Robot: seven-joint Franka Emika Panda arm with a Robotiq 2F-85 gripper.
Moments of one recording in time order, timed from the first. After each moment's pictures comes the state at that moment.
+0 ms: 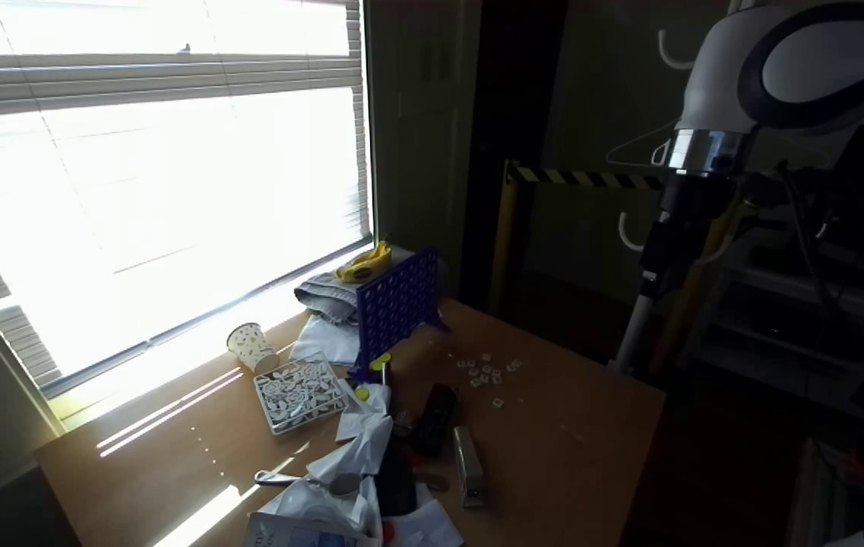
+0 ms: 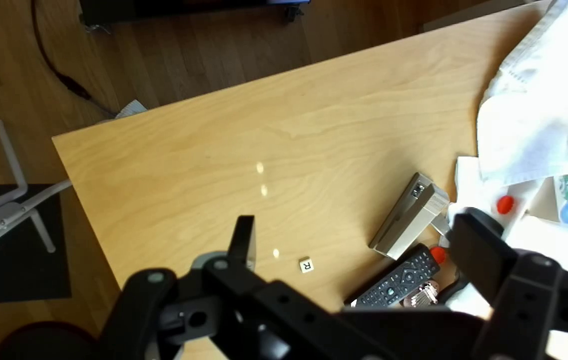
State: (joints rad) arm -0.01 -0.49 -0.08 -2.43 0.15 1.85 0.03
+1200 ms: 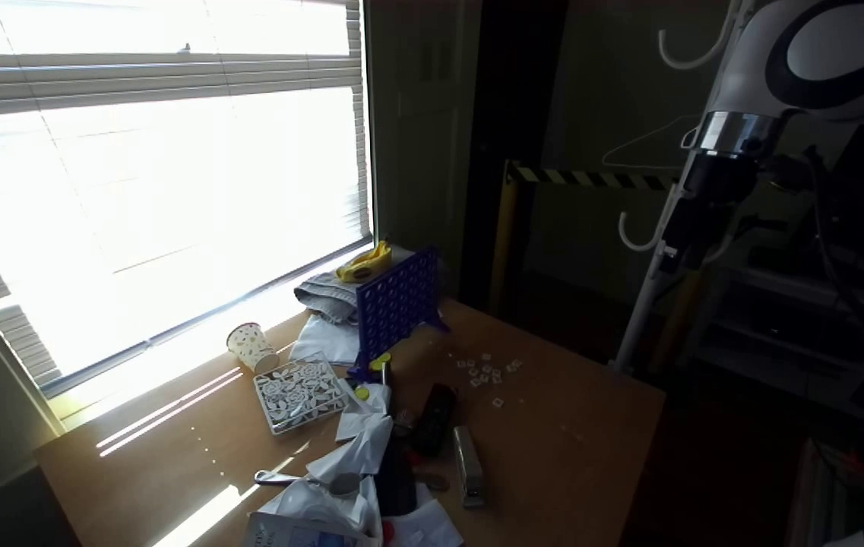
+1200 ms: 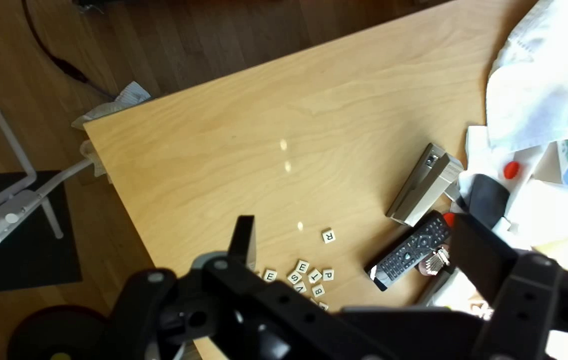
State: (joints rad) arm -0.08 -0.54 -0.16 -2.43 0.14 1.85 -0.06
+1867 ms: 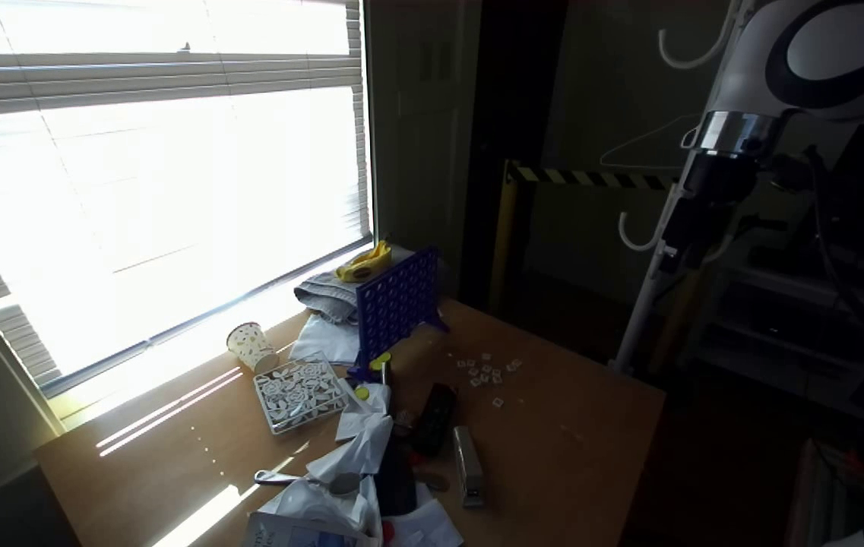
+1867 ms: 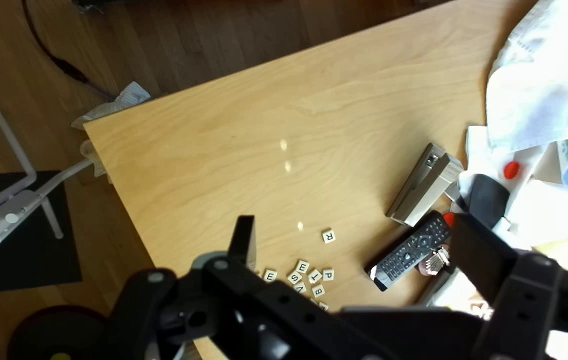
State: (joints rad) arm -0.08 -0.54 -0.16 -2.43 0.14 1.85 -0.06
